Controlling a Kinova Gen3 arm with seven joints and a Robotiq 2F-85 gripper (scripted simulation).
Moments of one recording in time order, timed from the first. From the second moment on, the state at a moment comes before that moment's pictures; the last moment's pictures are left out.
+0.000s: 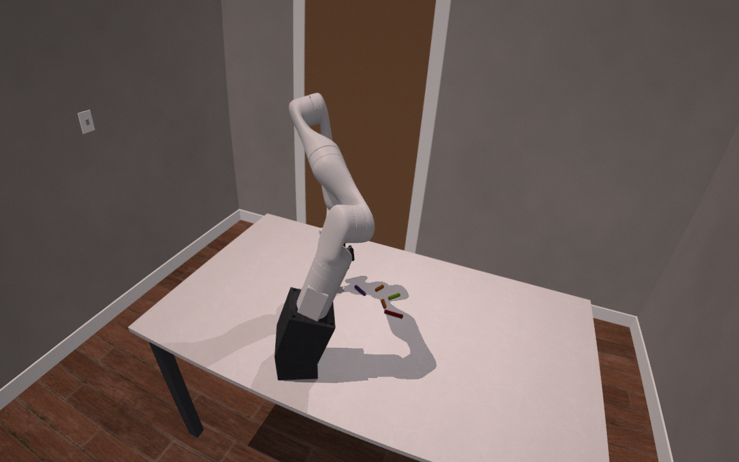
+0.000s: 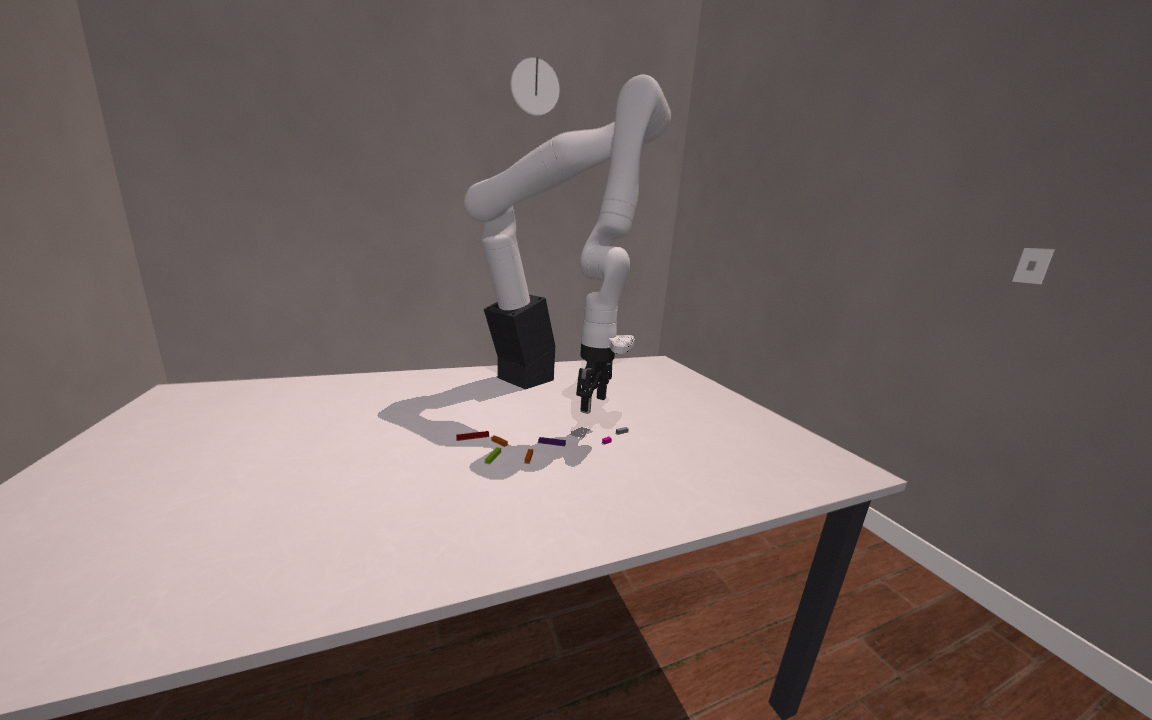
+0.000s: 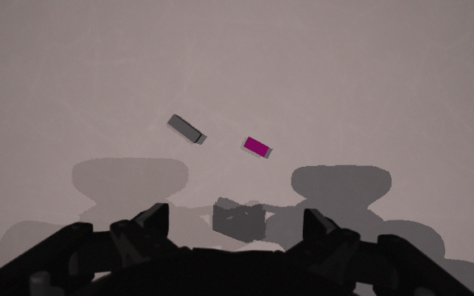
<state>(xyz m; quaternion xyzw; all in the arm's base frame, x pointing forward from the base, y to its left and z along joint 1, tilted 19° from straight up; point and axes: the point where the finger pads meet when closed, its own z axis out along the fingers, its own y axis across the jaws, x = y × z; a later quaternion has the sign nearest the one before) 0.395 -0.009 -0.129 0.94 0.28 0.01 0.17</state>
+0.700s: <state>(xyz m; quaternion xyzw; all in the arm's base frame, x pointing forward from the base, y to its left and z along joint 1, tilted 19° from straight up) 0.415 -0.025 -0.125 0.98 -0.05 0.09 0.15</state>
